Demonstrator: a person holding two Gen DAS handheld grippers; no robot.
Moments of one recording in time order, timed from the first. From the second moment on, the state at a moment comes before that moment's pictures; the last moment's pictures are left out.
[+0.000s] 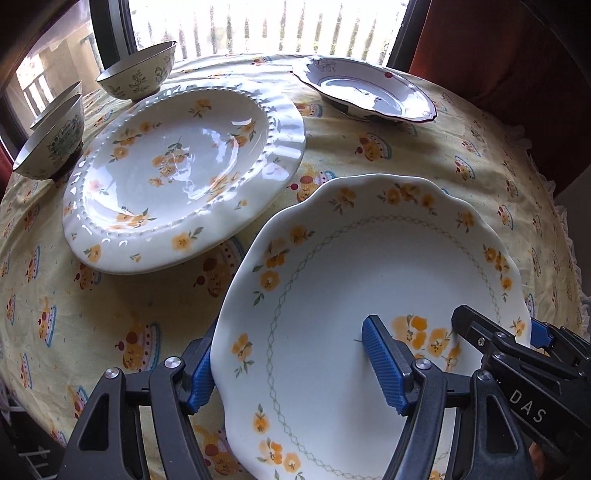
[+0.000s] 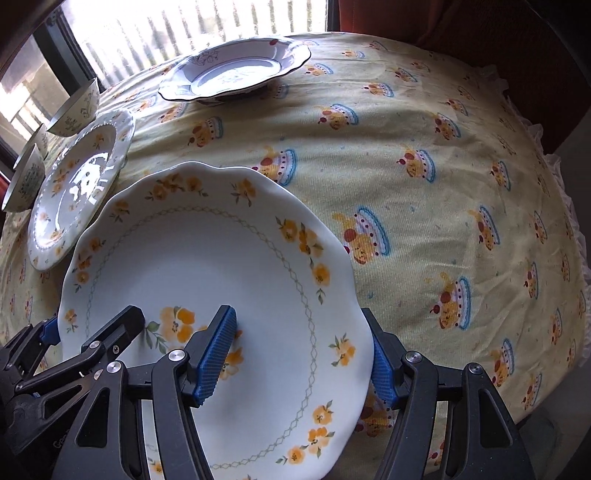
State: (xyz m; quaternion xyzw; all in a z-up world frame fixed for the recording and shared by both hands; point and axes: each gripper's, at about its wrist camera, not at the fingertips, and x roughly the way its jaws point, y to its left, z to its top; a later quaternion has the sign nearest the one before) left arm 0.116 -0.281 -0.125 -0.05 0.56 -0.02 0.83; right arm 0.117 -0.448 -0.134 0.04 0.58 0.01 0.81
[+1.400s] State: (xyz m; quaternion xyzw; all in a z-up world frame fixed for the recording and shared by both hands) left arm 0.122 -0.092 -0.057 -0.02 0.53 -0.08 0.85; right arm 0.093 -0.277 -0.042 0.08 0.49 -0.10 0.86
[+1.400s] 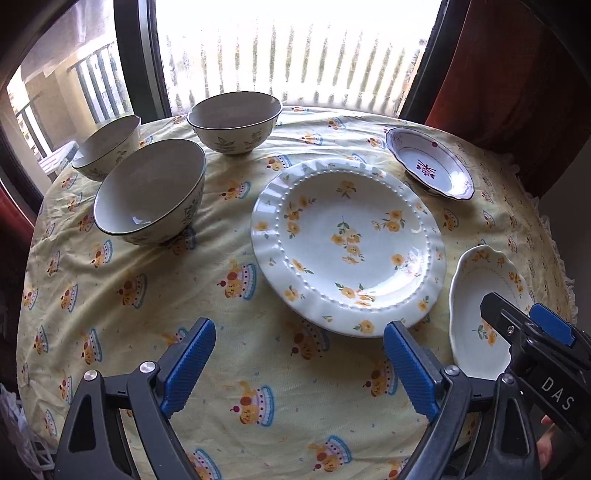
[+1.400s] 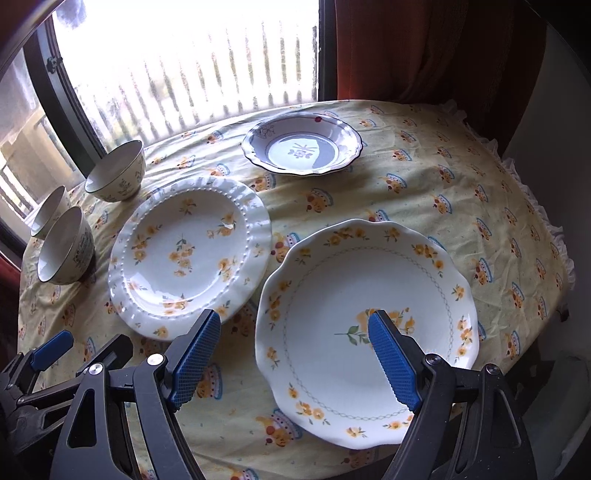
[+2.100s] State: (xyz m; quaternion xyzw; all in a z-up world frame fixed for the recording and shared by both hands) left arm 0.217 -0.108 -0.107 -0.07 0.56 0.02 0.82; right arm 0.221 -0.288 -0.088 0.07 0.52 -0.02 0.85
